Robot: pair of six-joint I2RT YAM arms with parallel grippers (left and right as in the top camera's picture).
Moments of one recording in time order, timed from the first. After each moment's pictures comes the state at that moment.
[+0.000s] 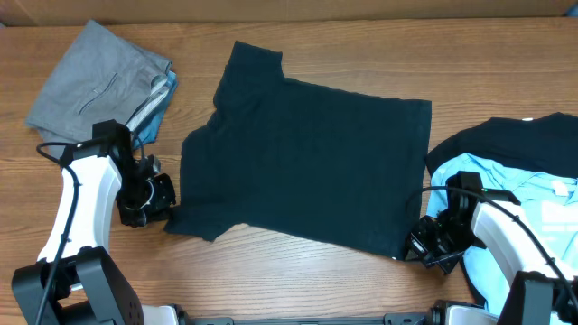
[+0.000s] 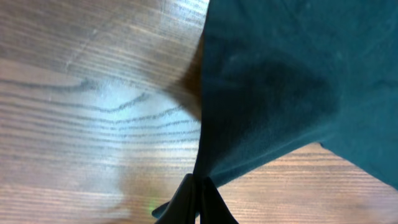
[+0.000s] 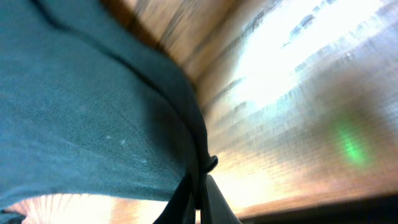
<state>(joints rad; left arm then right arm) 0.26 1.58 1.07 -1.19 0.18 -0.11 -0.13 1.41 0.64 -1.06 -0.35 0.64</state>
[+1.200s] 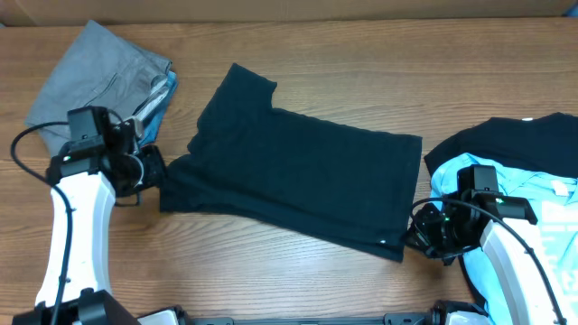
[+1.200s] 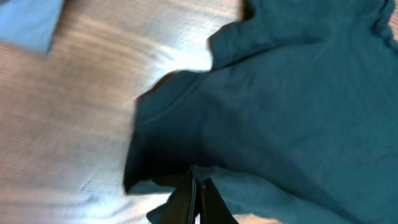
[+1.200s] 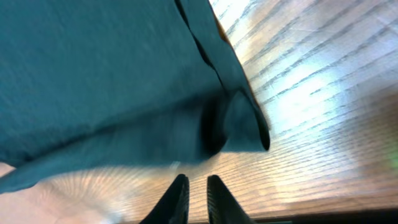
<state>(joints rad) 0.27 1.44 1.07 -0.87 0.25 -0.12 -0.12 1.21 0.69 -1.06 -0.44 0.63</state>
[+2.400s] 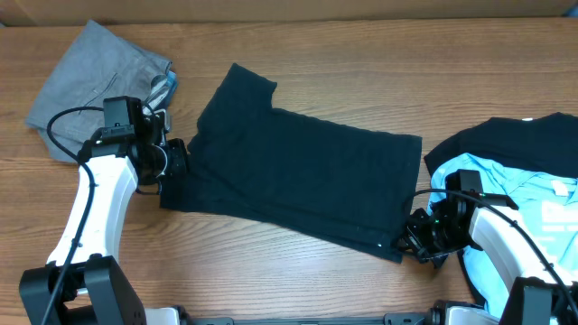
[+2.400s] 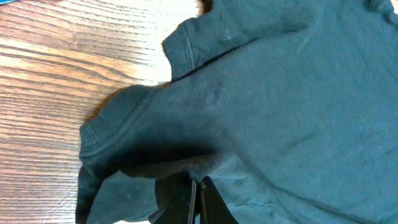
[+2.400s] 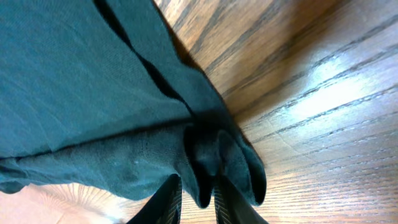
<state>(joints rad) 0.15 1.56 1.07 -0.77 0.25 -0.13 -0.12 1.39 0.60 -0.90 -0.48 0.64</state>
